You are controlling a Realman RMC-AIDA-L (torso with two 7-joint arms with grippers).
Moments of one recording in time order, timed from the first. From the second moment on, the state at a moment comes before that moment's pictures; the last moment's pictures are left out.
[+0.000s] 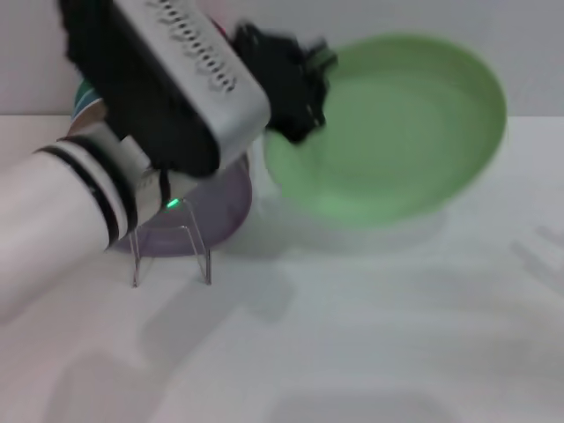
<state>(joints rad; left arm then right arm) -0.13 -2.06 -1.13 -1.83 2.51 -0.34 0.93 0.13 2.08 2.55 0.92 -1.54 1.57 -1.65</state>
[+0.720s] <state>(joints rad) -0.07 -1.98 -1.01 -1.02 2.89 1.27 0.34 0.17 2.07 2.61 0.83 -1.60 1.55 -1.69</state>
